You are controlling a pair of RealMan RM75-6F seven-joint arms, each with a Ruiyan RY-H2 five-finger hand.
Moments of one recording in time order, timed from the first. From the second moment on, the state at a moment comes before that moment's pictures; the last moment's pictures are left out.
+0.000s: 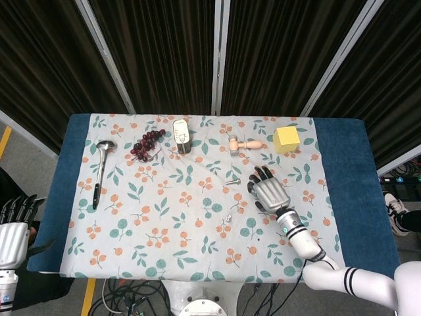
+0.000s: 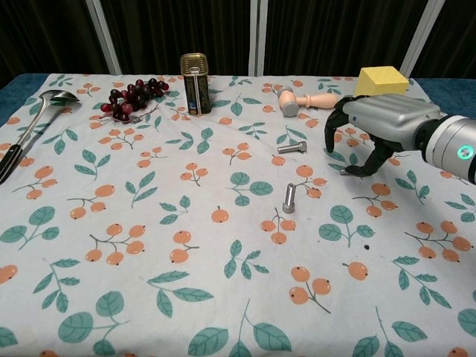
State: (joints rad) left arm -0.02 -1.22 -0.04 -1.52 1.49 1.55 0.05; right arm 0.70 -1.59 0.14 -1.38 -1.13 0.91 -0.47
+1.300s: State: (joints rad) left arm -0.01 -1.23 -0.03 -1.51 1.49 1.55 0.03; right arm 0.70 -1.65 0.13 -1.31 -1.08 0.93 -0.47
